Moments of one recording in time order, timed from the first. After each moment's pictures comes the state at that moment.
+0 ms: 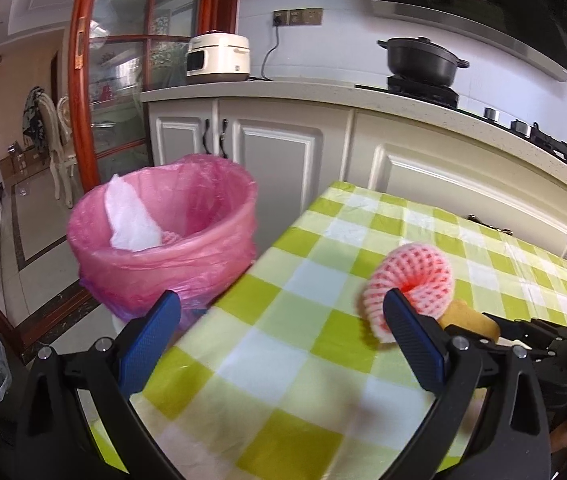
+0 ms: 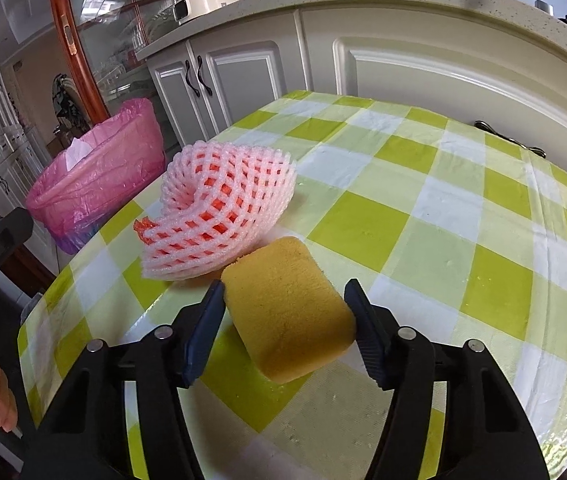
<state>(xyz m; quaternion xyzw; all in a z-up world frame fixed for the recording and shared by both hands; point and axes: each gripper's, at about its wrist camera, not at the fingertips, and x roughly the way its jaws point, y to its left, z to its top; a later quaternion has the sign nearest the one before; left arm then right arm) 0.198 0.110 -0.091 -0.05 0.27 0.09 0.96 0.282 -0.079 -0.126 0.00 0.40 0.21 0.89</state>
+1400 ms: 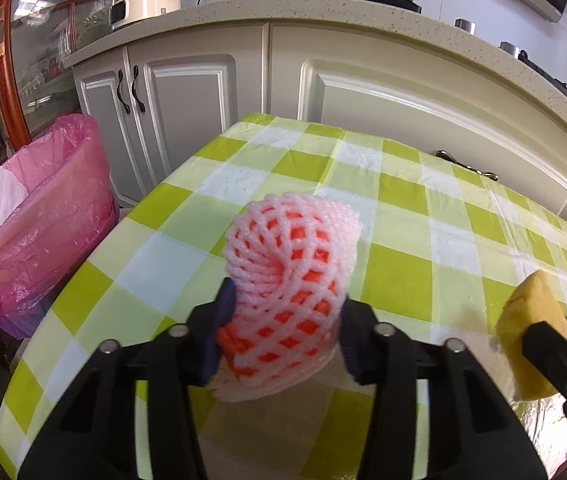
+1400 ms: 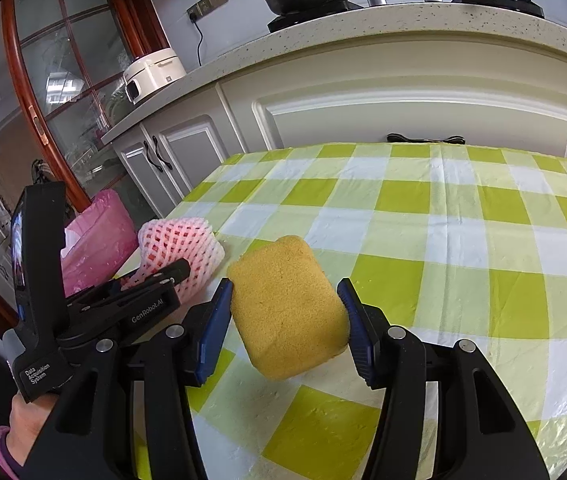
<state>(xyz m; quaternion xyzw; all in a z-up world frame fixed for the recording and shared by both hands) 0.312 0.018 -0.146 -0.03 0.38 0.03 0.92 0.265 -0.164 -0.102 0.11 0.35 0.15 0.92</state>
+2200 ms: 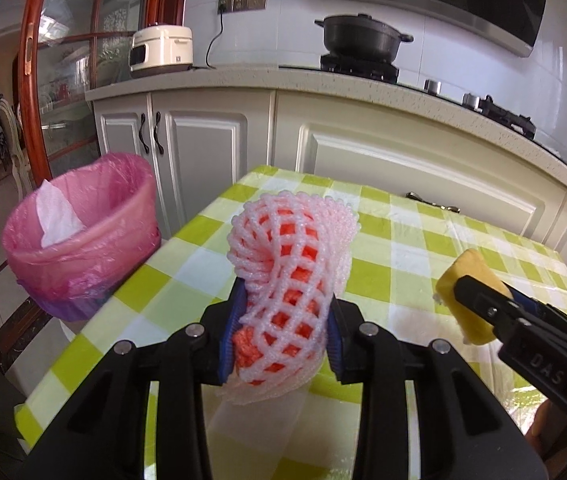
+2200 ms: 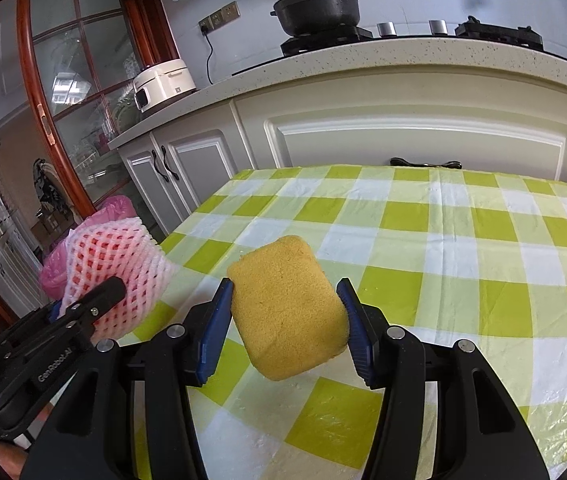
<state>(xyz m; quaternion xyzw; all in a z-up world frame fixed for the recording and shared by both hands) 0.210 0.028 -0.087 -0.04 0.29 0.02 0.95 0.238 -0.153 -0.079 0.09 0.31 0.15 0.93</state>
